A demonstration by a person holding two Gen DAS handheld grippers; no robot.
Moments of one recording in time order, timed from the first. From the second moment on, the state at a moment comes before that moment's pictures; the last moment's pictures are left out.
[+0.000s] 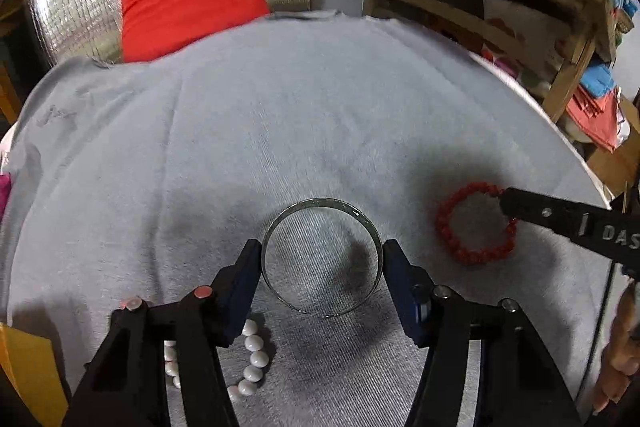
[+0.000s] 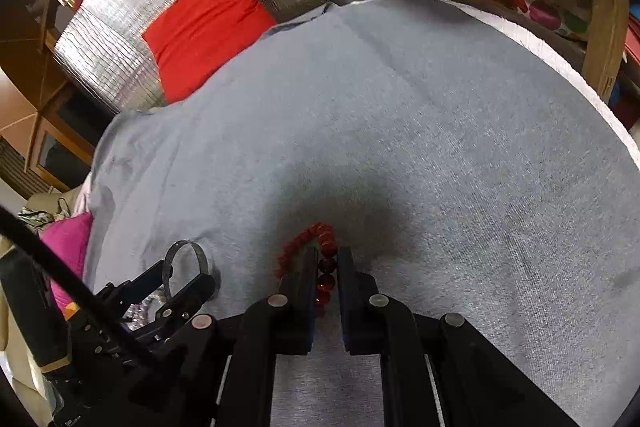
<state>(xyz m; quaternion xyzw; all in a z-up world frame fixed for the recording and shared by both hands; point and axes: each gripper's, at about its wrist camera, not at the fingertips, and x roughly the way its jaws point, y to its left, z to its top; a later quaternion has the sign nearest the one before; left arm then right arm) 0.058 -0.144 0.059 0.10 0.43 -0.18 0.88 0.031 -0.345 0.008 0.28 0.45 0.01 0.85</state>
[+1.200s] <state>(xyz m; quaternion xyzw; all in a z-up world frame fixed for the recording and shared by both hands) -0.097 -0.038 0.125 0.01 0.40 -0.07 0.92 -0.005 -0.294 0.048 0.30 0.38 0.17 0.86</state>
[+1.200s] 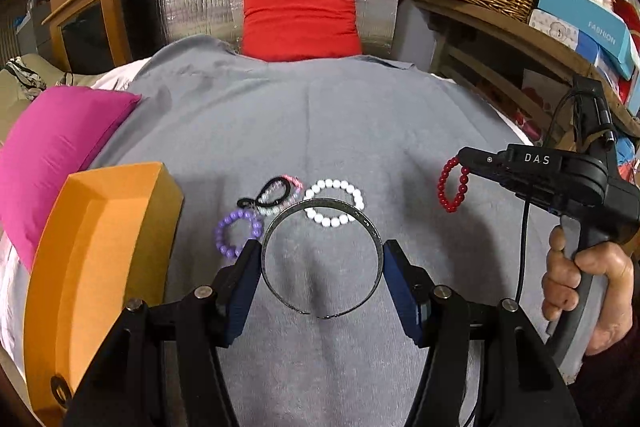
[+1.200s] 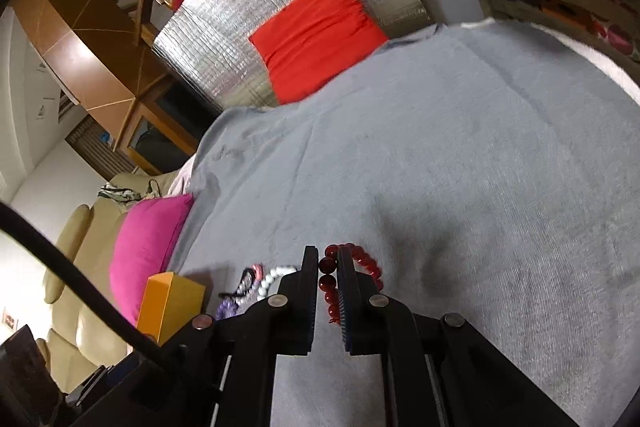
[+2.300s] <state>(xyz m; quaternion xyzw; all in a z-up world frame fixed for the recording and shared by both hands) -0.104 -0.018 0.134 -0.01 0.39 -0.05 0.92 0.008 -0.285 0.015 0.25 0.47 0.11 0.84</state>
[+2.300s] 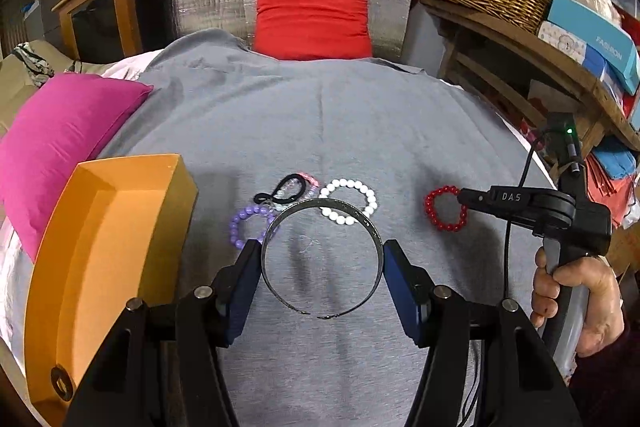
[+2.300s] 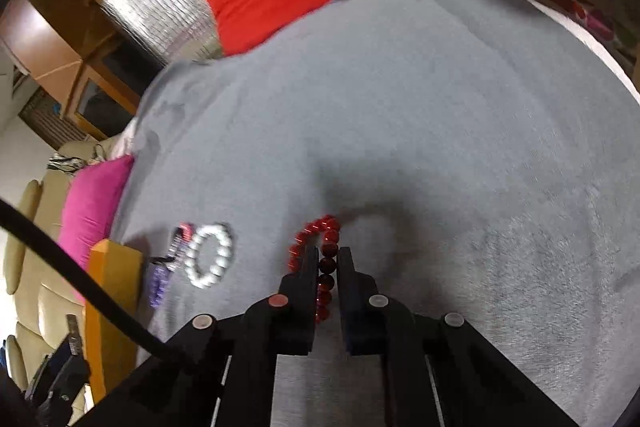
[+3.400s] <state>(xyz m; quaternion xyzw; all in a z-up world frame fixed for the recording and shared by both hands) -0.136 0.212 0.104 -0.10 0.43 0.14 0.89 -0.076 -0.015 0.124 0.18 0.31 0.48 0.80</state>
